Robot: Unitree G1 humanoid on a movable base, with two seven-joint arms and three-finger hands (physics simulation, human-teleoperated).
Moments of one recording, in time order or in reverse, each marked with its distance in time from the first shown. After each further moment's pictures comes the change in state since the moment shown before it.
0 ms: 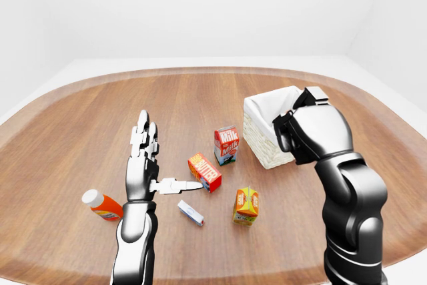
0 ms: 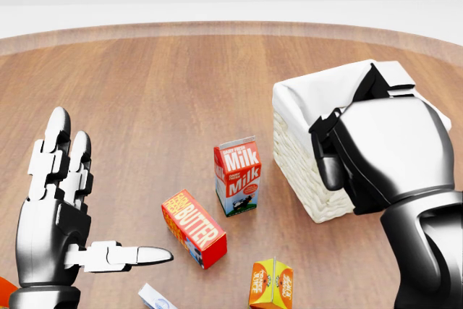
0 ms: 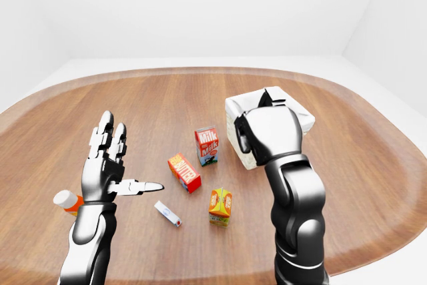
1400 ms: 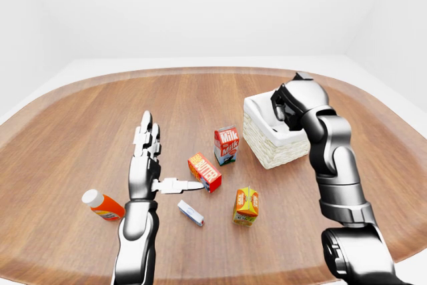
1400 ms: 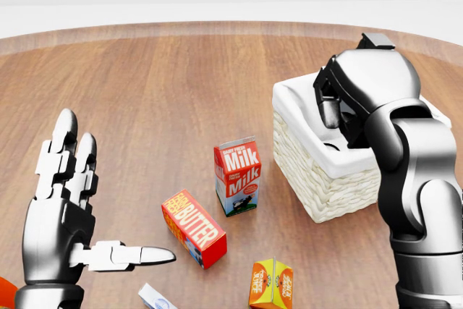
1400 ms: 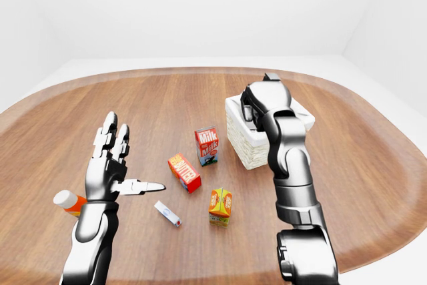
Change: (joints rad) left arm -0.011 0.001 -0.004 0.028 0.002 0.000 -0.008; right arm -0.381 -0.151 -0.008 0.673 0.090 0.062 -0.145
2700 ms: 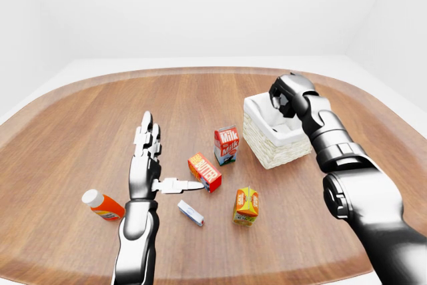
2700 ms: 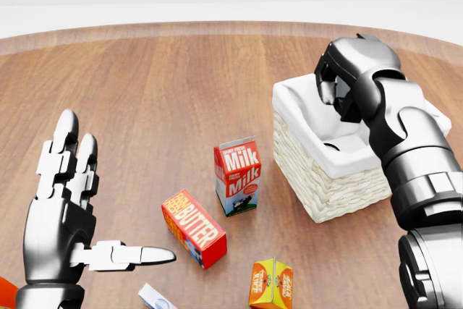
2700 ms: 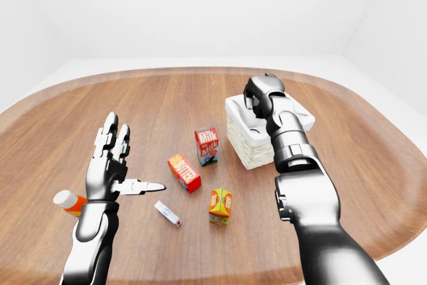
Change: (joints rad) left arm -0.003 0.000 0.000 0.007 -0.004 0.000 -0.002; right arm -0.496 -0.085 0.079 1.060 0.123 -0.100 -0.368
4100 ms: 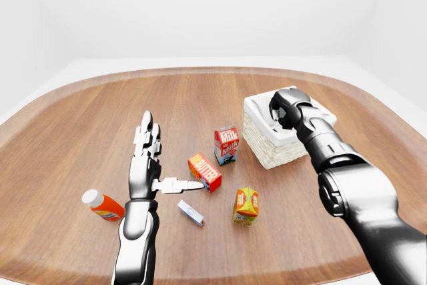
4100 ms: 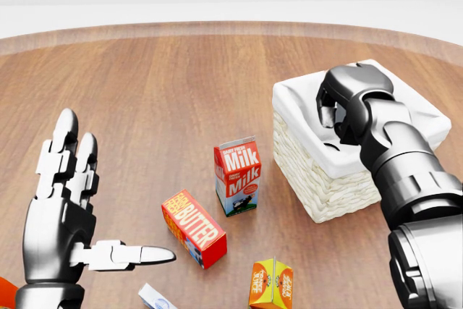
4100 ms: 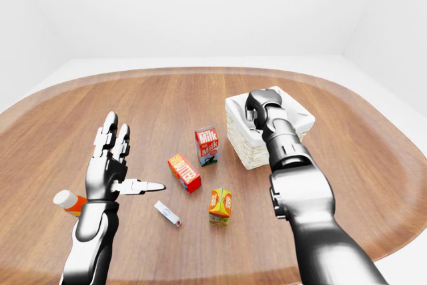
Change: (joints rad) left arm -0.002 0.000 0.001 -0.001 -0.005 0.000 -0.001; right arm -0.045 0.031 0.028 0.227 -0.039 0.041 -0.064
